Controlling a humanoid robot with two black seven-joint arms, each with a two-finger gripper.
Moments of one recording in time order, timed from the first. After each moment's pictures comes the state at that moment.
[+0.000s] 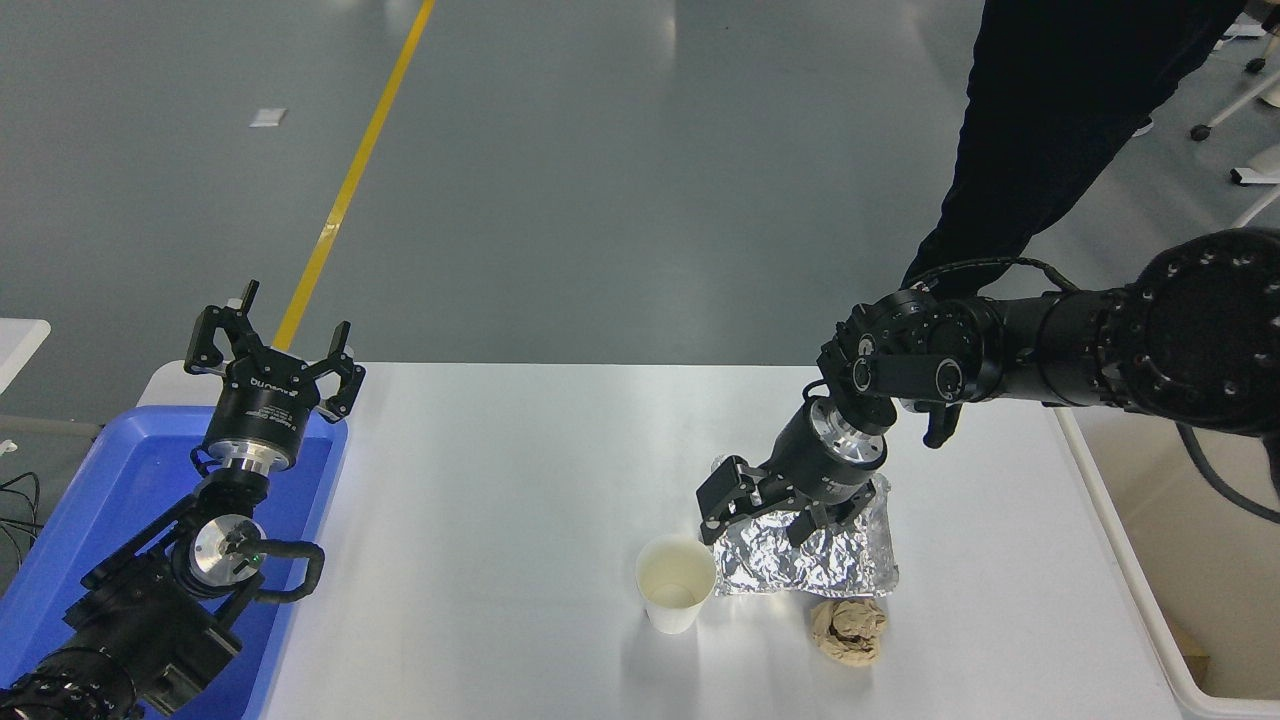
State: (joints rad) left arm -0.54 0.24 -0.94 -0.52 0.00 -0.56 -0.50; right arm 1.53 0.00 -1.01 0.90 -0.19 0.73 0.18
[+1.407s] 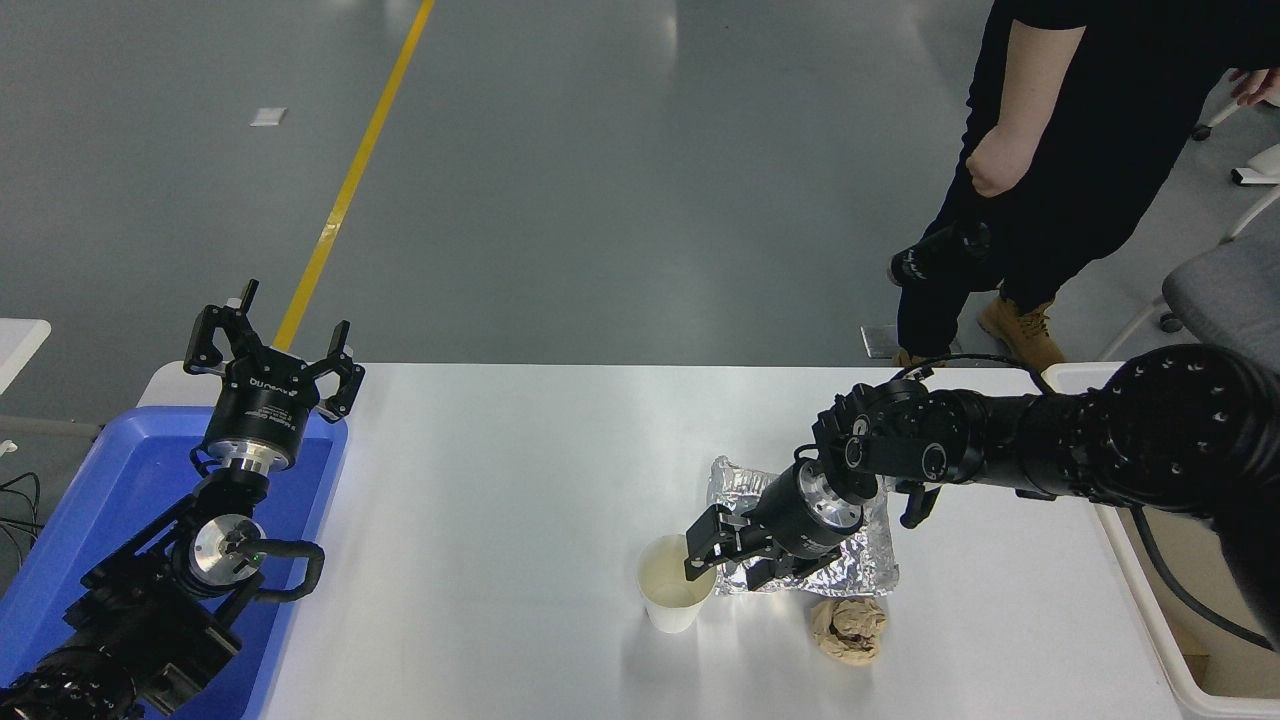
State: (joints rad) left arm -0.54 0.24 -0.94 -0.52 0.00 -0.56 -0.50; right arm 1.31 0.00 -0.90 0.79 -0.27 0.62 0.19
